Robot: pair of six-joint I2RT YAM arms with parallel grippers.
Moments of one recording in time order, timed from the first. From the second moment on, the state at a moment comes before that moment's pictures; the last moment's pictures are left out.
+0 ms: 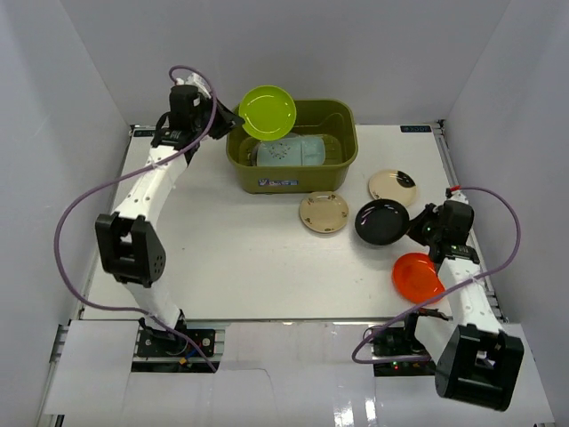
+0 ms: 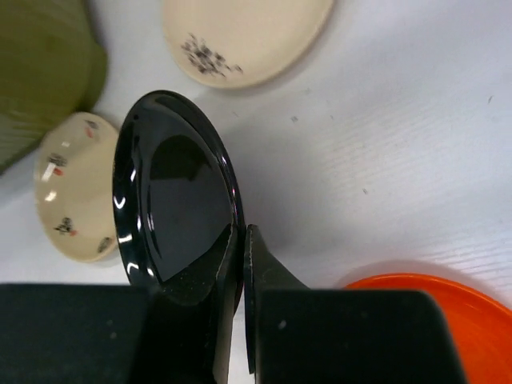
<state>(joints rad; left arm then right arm) -0.19 1.72 1.65 -0.26 0.30 -0.71 -0.17 0.98 0.50 -0.16 -0.20 0.41</state>
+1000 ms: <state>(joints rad) -0.28 2.22 2.22 -0.47 0.28 -0.65 0.27 1.86 1.71 -0.20 -0.22 0.48</state>
